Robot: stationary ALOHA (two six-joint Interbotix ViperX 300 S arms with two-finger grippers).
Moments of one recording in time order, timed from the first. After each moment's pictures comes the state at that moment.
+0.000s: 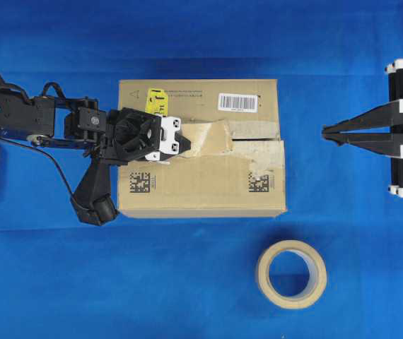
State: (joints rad) left arm 0.03 -0.15 0.70 -0.04 0.06 1.82; right arm 0.02 -0.79 1.06 -0.04 -0.25 -0.04
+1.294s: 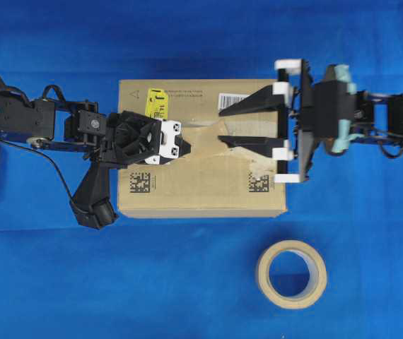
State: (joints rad) left arm 0.02 -0.15 0.70 -0.04 0.06 1.82; right arm -0.06 -0.19 0.80 0.00 -0.41 -0.02
